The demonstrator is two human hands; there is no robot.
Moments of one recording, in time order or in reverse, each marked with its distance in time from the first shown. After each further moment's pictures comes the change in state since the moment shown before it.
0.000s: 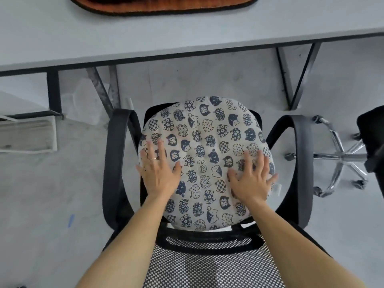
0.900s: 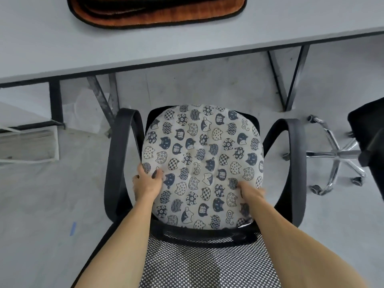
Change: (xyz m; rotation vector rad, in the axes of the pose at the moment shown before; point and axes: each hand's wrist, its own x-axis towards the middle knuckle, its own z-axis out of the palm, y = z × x) left_hand -0.001 -0.046 0.004 -0.488 -0.191 -0.477; right_hand -0.010 0.025 0.023 0.832 -0.356 0.848
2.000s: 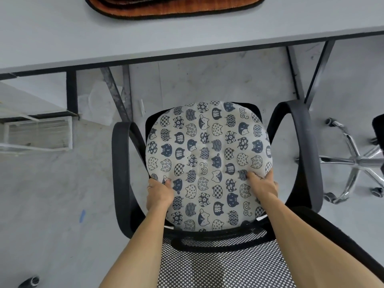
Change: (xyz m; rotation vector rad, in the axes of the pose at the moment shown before) left_hand -0.029 -0.015 0.027 0.158 -0.028 -0.170; right_hand 0.006 -0.026 -0.011 -0.197 0.040 -0.291
